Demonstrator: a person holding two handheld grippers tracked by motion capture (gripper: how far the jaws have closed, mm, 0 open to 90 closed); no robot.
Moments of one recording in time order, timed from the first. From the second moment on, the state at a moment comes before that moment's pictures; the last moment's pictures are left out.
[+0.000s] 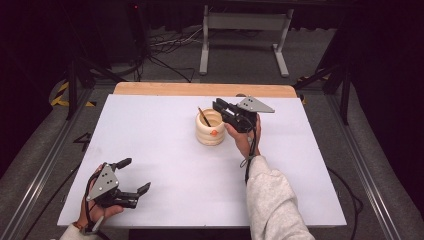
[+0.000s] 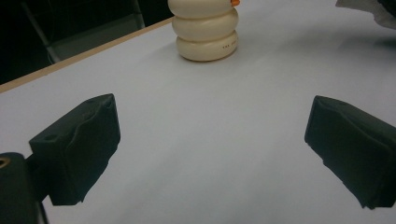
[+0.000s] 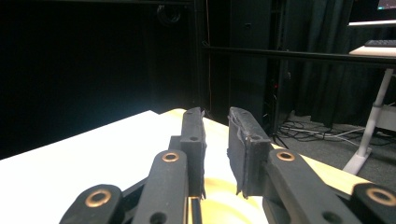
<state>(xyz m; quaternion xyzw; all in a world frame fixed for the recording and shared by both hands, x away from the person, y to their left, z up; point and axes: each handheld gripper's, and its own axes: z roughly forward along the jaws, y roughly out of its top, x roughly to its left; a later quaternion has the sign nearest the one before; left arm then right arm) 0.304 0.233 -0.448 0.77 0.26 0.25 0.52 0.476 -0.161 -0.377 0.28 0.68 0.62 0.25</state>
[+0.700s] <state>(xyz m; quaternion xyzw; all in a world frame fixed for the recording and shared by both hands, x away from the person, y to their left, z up) 0.304 0.235 -0.448 0.77 0.26 0.25 0.52 0.467 -0.164 -0.372 0.29 0.69 0.58 0.30</state>
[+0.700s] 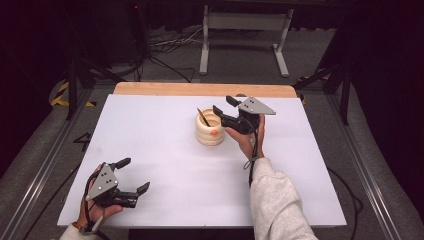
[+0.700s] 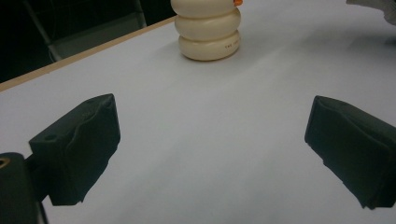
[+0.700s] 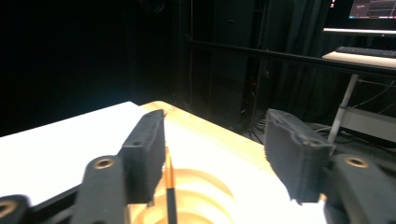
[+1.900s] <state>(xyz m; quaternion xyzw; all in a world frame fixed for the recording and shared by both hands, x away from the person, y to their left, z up) 0.303 0.235 -0.448 0.77 0.26 0.25 0.52 0.461 -0.156 -0.371 0.28 0.72 0.52 0.36</state>
